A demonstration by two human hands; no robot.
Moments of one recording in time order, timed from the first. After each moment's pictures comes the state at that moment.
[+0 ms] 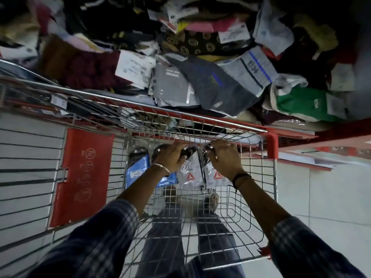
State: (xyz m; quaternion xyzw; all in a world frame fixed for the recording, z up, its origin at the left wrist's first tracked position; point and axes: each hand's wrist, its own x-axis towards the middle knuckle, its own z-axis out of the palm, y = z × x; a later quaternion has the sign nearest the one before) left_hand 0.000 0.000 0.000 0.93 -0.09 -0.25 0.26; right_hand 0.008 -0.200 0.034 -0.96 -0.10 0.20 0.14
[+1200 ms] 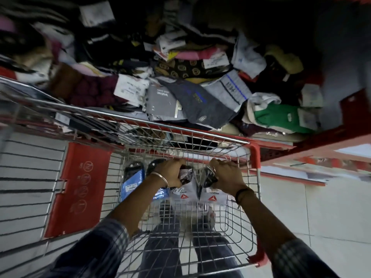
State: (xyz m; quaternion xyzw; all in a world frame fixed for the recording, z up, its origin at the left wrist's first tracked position) left_hand 0.004 -0.022 0.064 0.91 -0.12 -0.34 0.21; right_hand -0.006 -0.235 0.079 -0.95 -0.15 0.27 0.04
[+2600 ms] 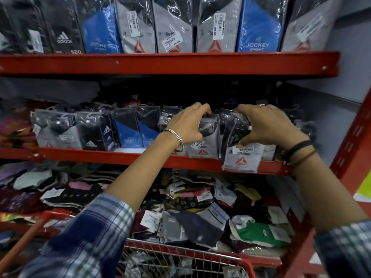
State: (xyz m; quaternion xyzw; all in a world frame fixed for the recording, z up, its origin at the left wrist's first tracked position) left_hand 0.123 -0.051 0.553 0.92 -0.28 0.24 0.12; right_hand 0.078 -0.258 0.576 -0.96 -0.17 -0.21 -0.01
